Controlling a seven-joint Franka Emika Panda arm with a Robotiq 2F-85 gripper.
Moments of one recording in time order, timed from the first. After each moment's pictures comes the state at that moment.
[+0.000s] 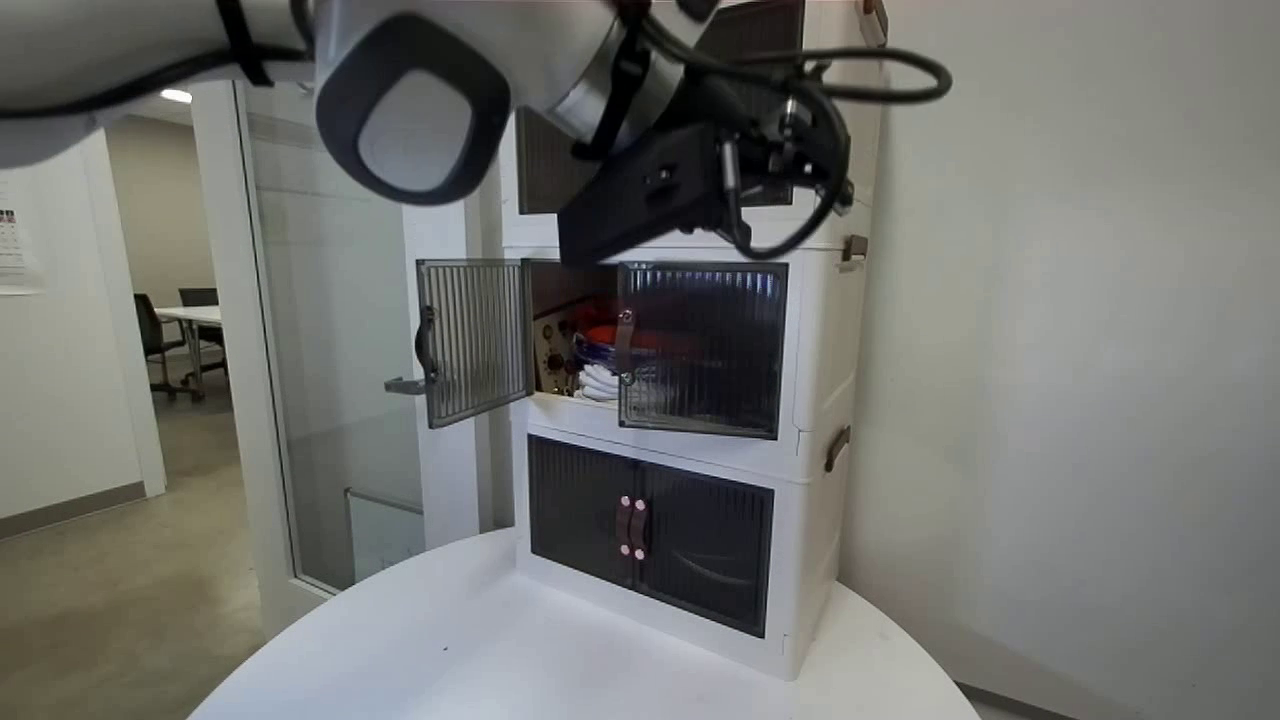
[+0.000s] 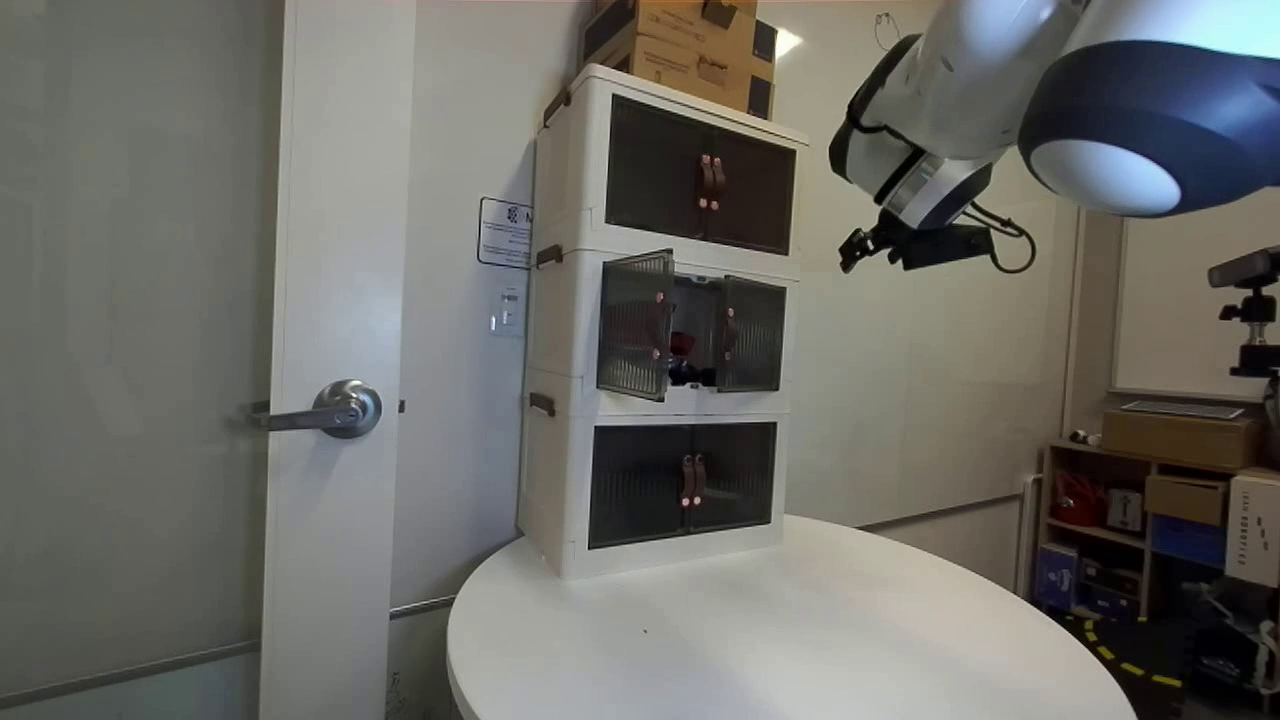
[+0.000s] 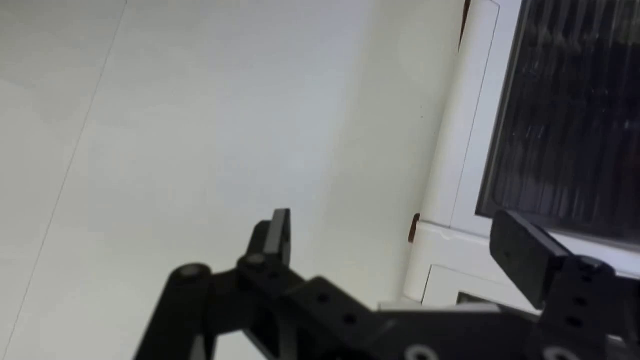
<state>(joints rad) -2.08 -1.08 1.38 -1.92 1.70 2.59 -1.04</state>
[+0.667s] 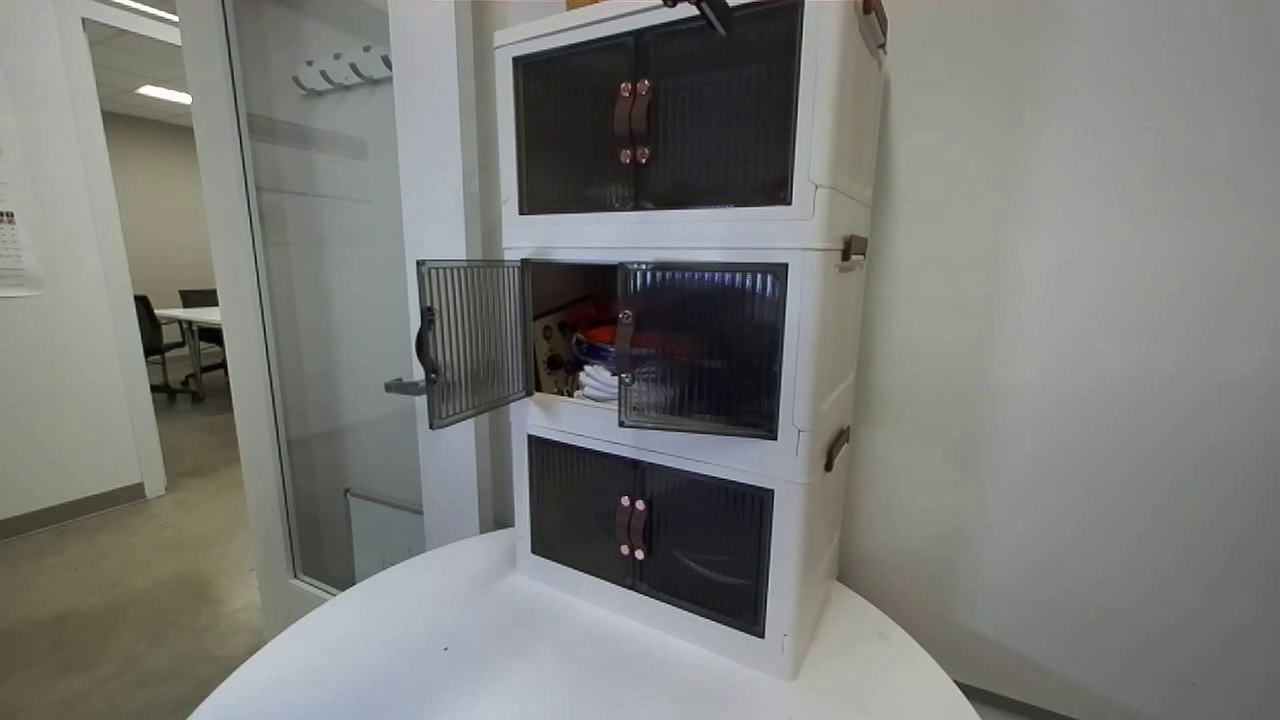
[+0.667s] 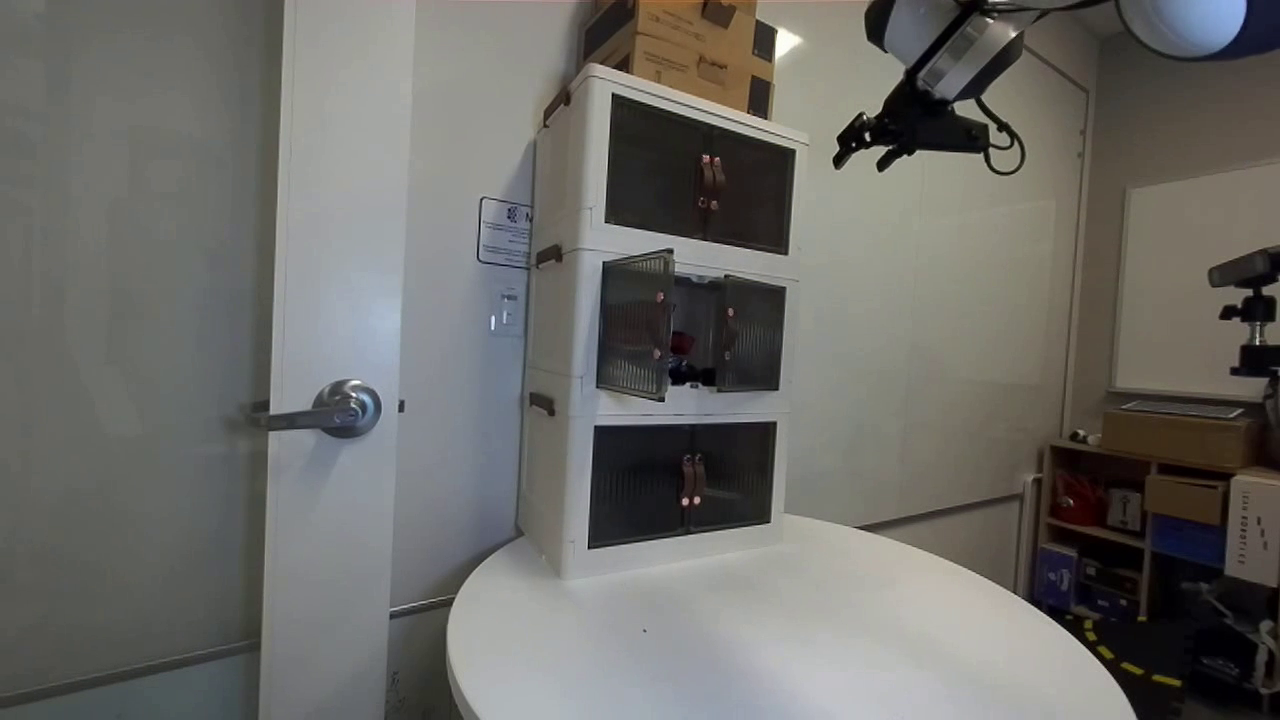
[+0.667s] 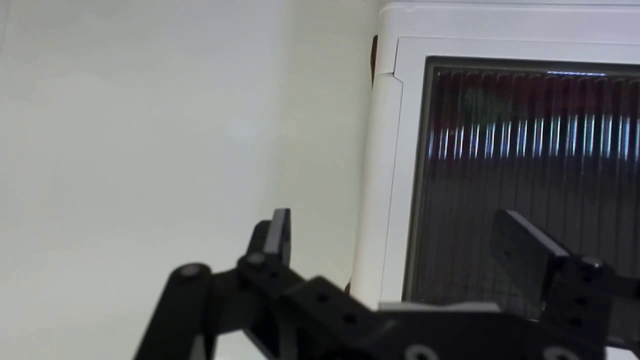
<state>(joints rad) -2.09 -0.76 1.29 -1.64 1.37 2.44 -0.85</state>
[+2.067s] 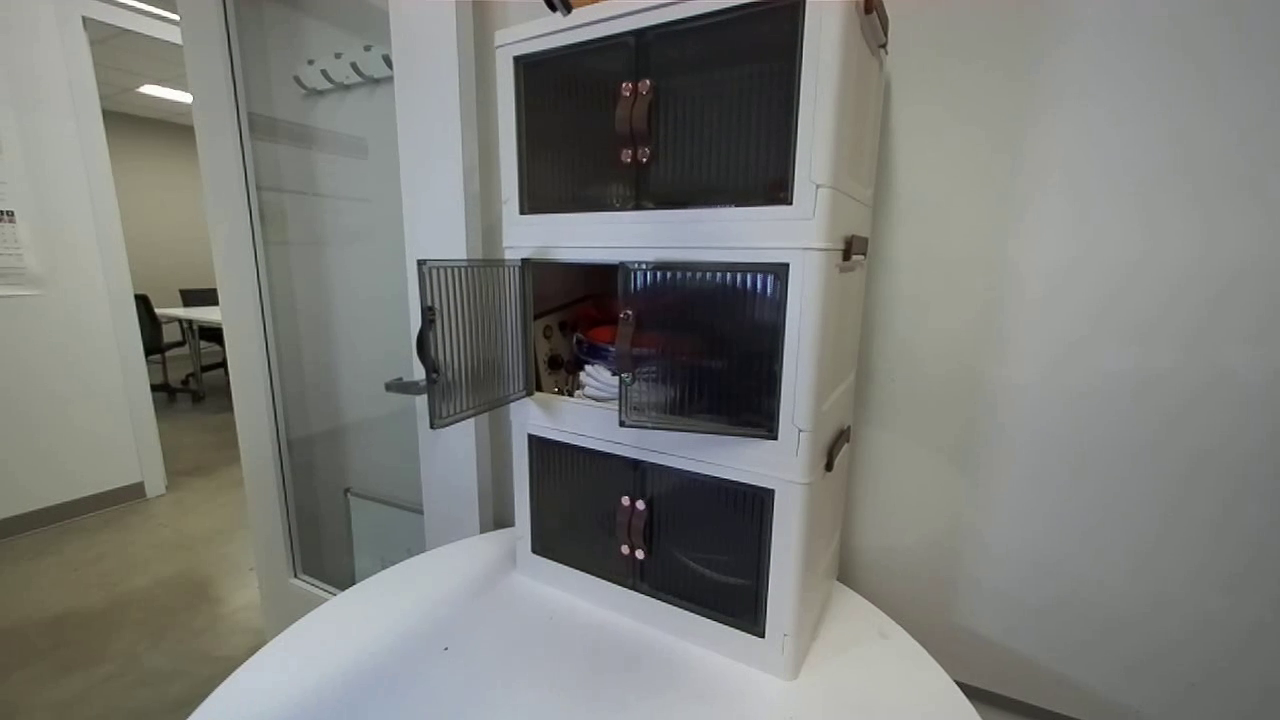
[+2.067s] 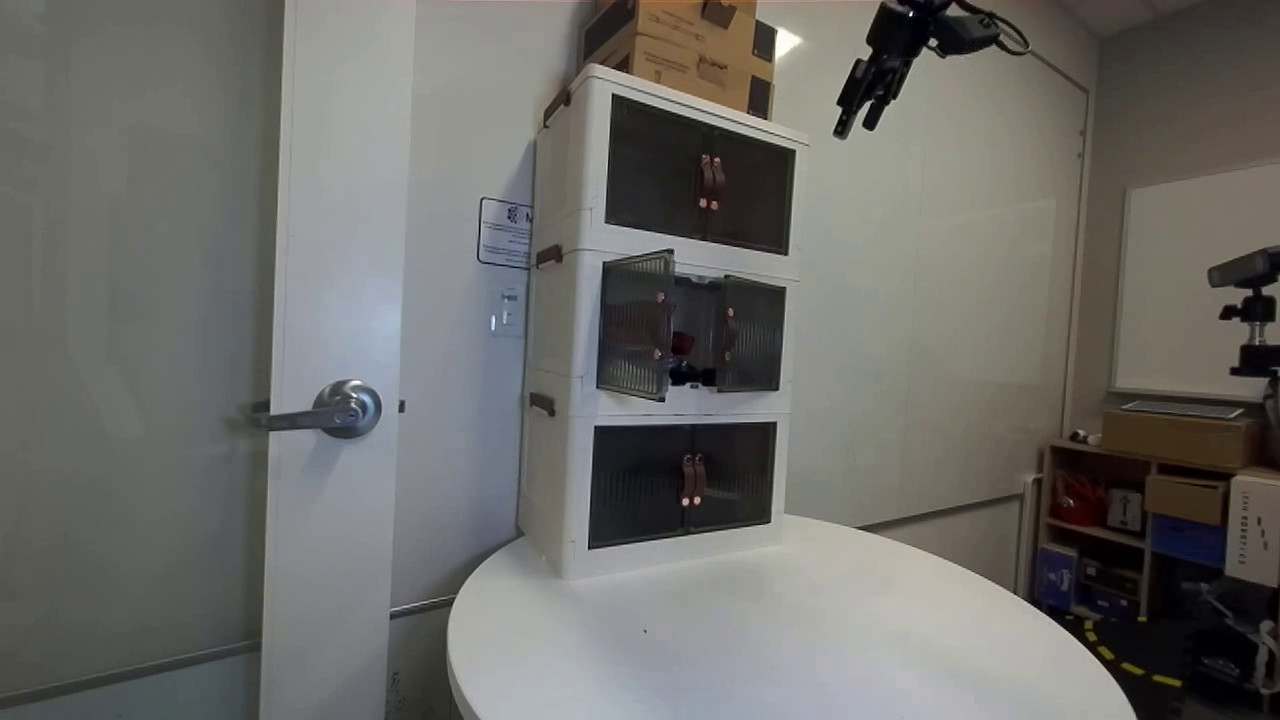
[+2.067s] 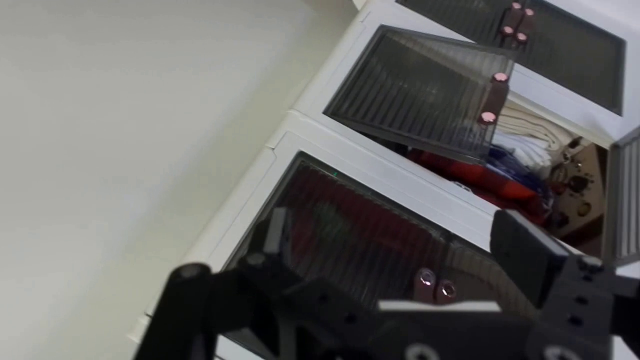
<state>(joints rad) -1.41 -0.35 1.04 -1.58 0.24 2.19 -0.60</state>
